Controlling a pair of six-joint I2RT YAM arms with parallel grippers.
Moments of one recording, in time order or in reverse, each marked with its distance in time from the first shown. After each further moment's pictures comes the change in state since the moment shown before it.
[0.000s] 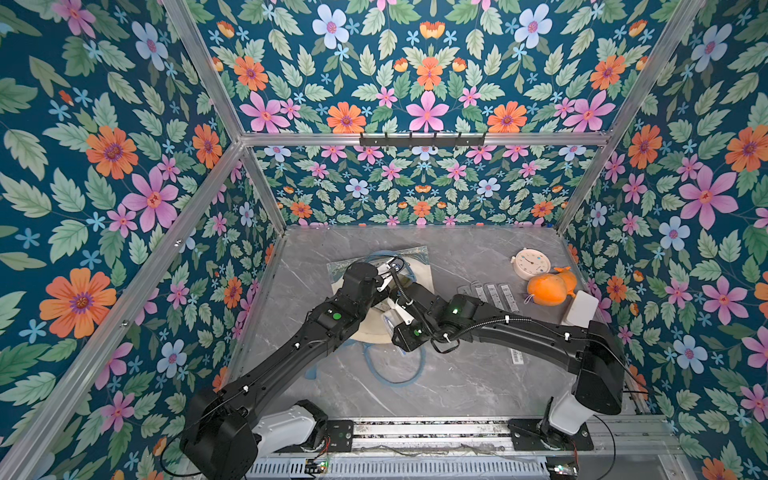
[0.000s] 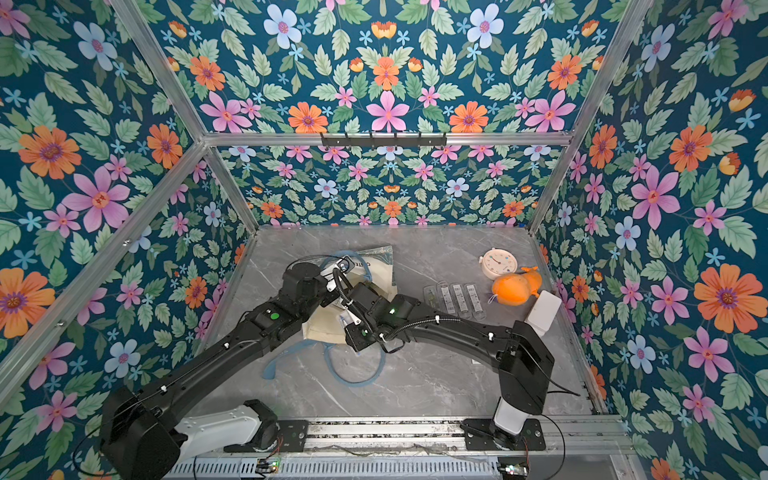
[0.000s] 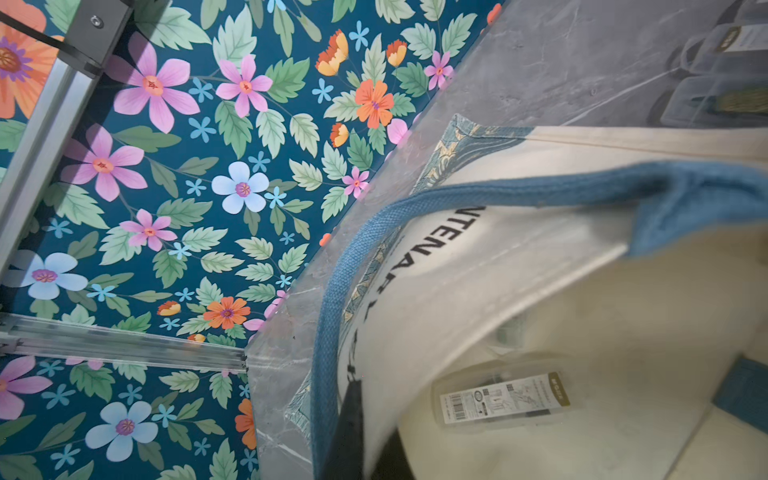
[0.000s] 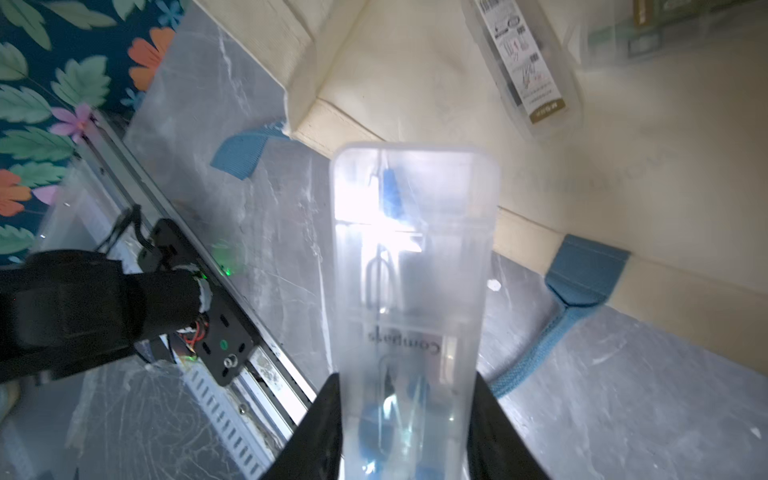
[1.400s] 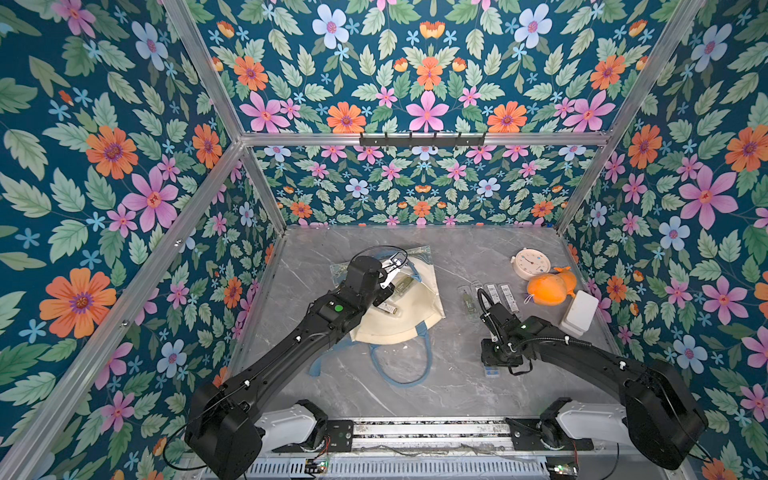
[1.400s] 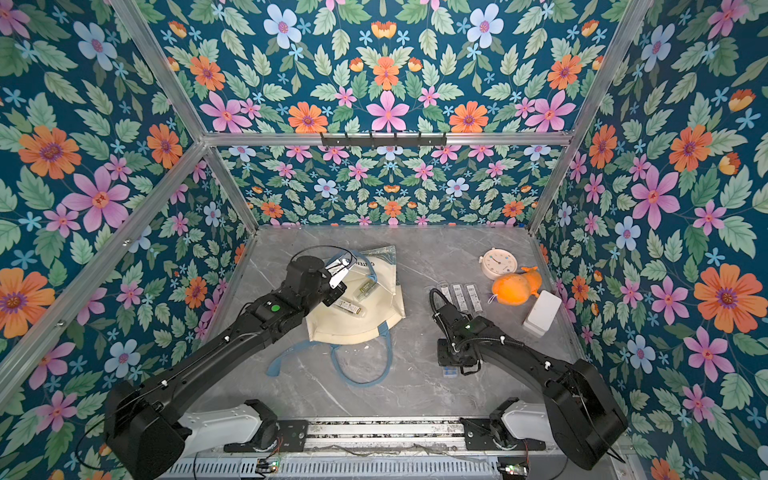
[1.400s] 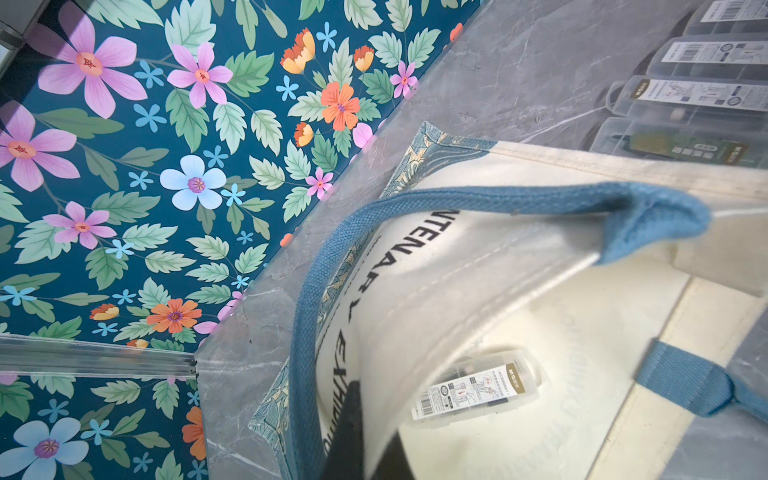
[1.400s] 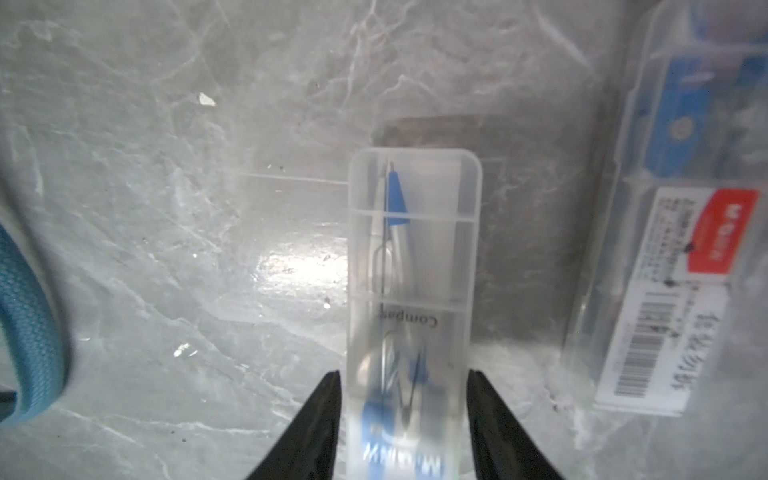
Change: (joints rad) left arm 0.000 0.040 0.096 -0.128 0.077 -0.109; right arm -0.454 -0.395 -0.700 -0.072 0.087 0.151
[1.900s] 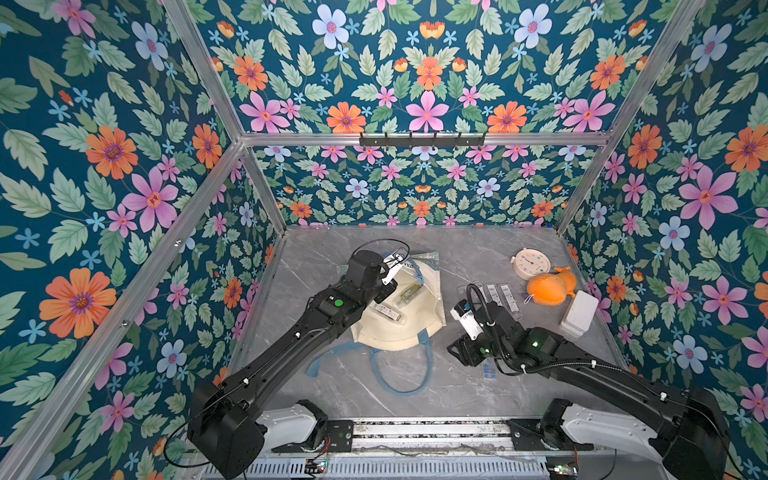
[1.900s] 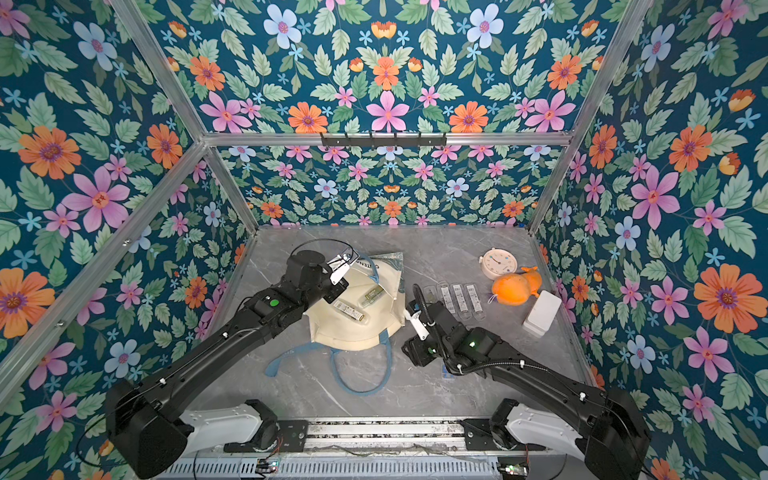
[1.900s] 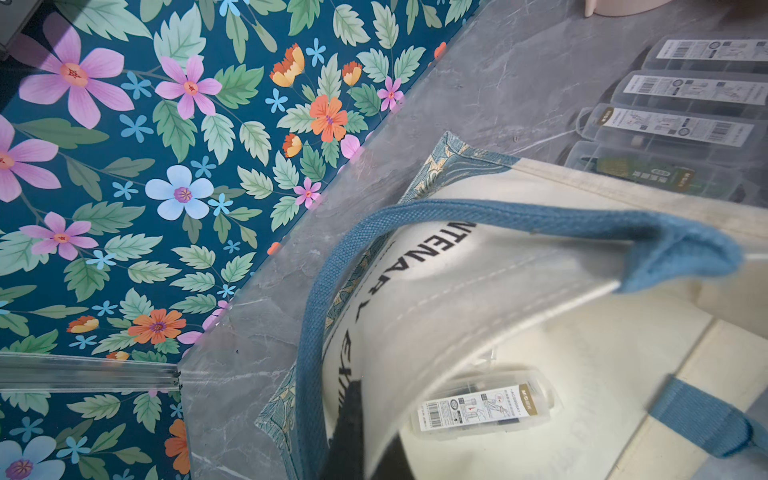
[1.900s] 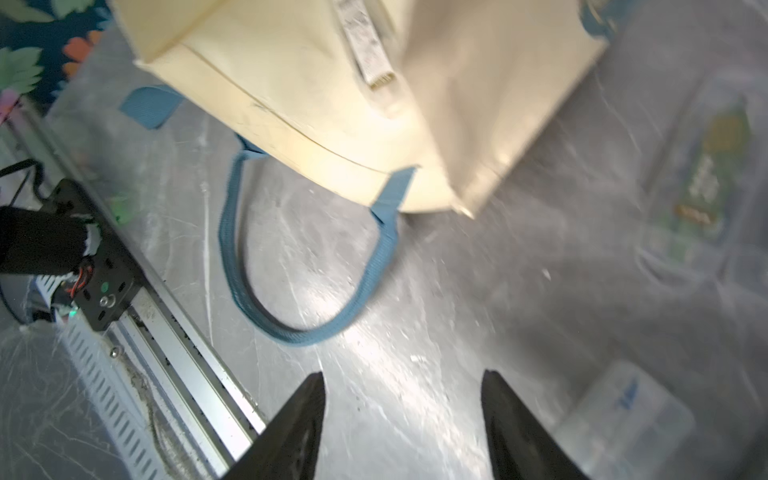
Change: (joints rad) left arm 0.000 0.024 0.074 -0.064 0.048 -0.029; right arm 0.260 -0.165 0.042 0.357 -0.119 -0.400
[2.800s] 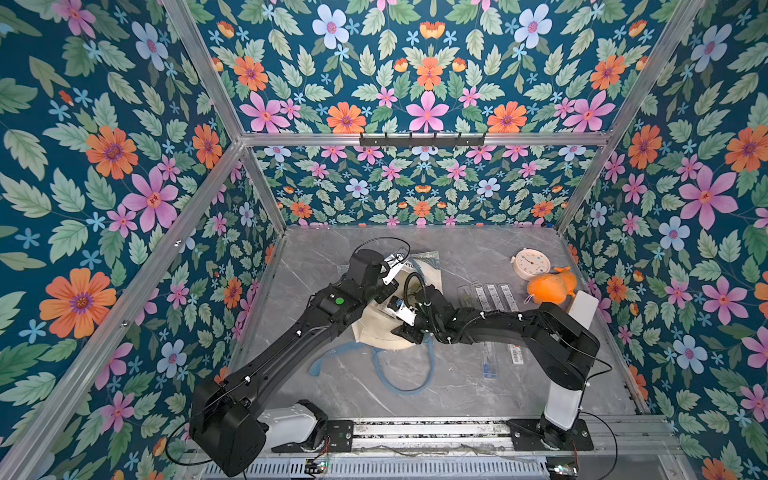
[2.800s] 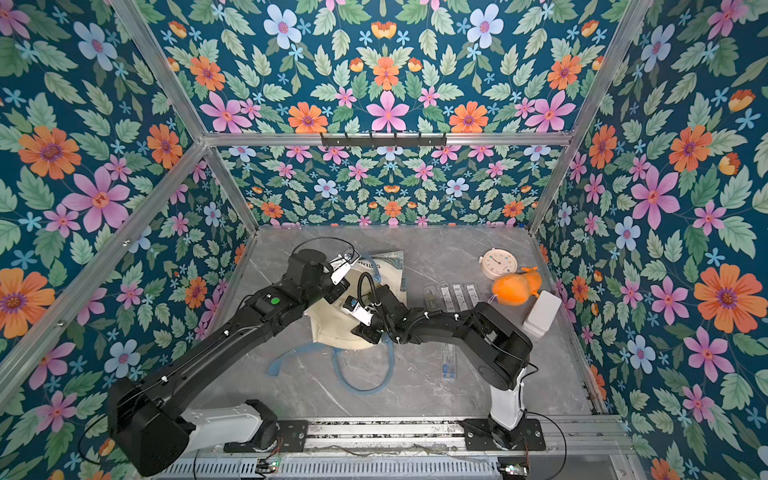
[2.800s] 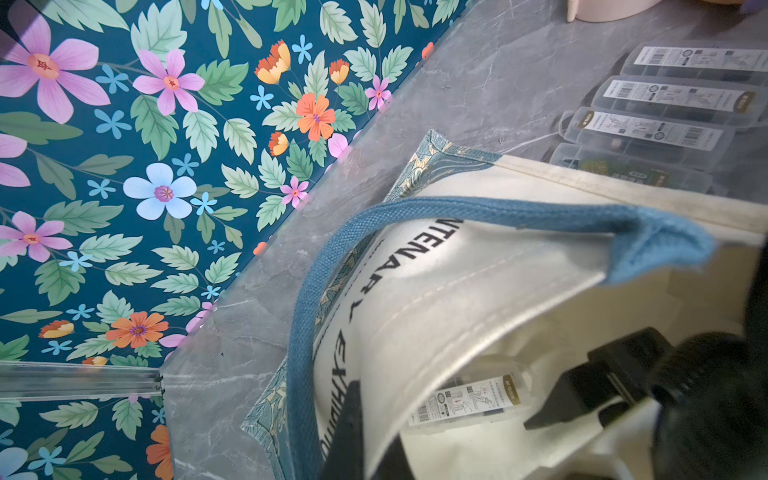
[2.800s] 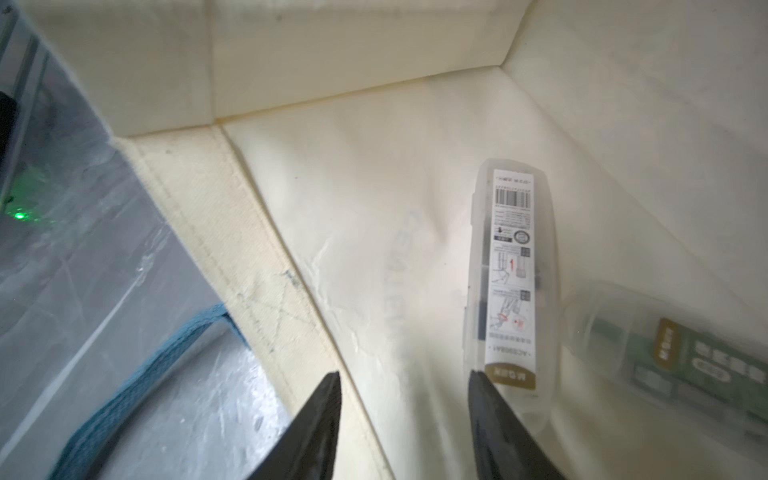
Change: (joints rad) left arm 0.000 0.012 0.014 -0.023 0.036 -0.018; right arm 0.002 0.773 0.322 0.573 -0.156 -0.431
